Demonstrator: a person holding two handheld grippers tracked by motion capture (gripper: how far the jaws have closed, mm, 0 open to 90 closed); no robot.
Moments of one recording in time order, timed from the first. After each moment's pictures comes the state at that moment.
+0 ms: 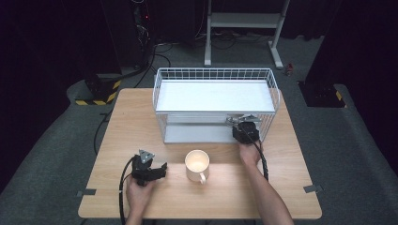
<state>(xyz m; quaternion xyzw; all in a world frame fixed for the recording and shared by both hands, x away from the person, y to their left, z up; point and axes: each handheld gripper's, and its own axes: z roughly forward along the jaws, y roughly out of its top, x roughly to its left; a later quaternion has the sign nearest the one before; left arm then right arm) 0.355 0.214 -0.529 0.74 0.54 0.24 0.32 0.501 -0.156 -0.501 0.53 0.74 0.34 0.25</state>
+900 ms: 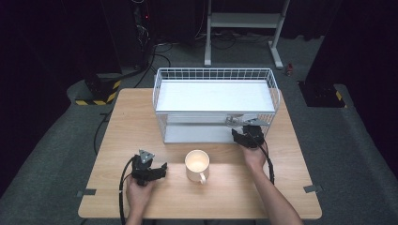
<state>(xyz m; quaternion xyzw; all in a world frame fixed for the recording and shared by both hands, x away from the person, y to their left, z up) 0.355 0.214 -0.529 0.74 0.54 0.24 0.32 0.474 -0.169 -0.485 0.50 0.74 0.39 0.23</state>
